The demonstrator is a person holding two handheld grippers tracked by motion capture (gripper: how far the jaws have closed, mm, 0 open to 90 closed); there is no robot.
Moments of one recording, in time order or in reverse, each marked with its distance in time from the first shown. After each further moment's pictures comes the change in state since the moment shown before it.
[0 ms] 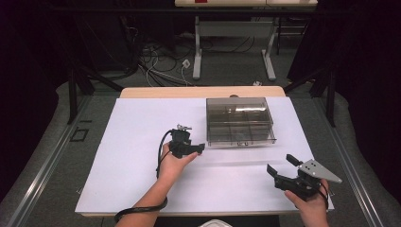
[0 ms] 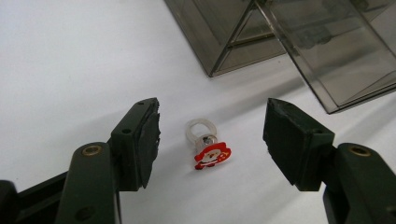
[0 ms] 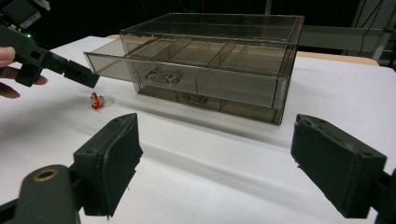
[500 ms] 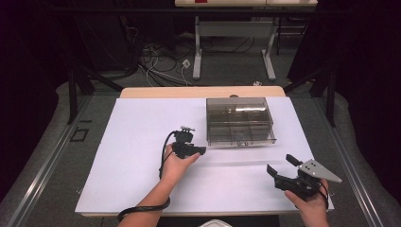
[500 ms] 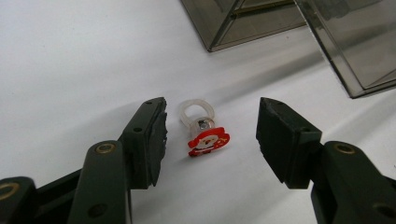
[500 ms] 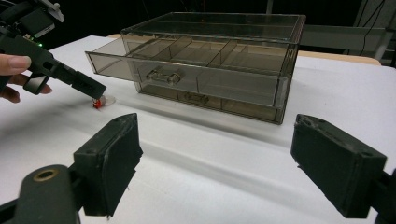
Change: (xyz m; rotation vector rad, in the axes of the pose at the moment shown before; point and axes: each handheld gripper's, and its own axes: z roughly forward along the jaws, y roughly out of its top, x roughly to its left) left arm -0.003 -0.001 0.012 0.088 0.000 -0.030; right arm 0.000 0.000 0.000 0.002 0.006 0.001
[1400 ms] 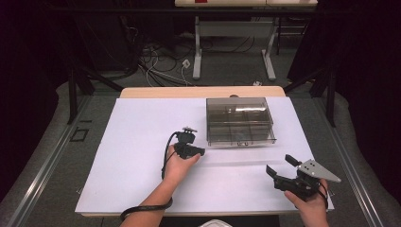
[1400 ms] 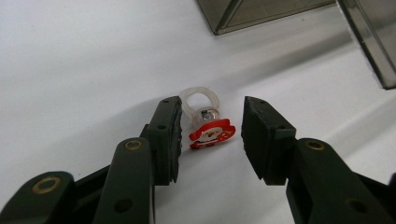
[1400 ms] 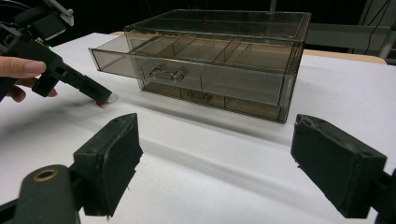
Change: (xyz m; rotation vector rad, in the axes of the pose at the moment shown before) left arm -0.002 0.000 0.007 0.057 0.028 -0.013; right arm 0.001 0.000 0.000 0.016 0.011 -0.007
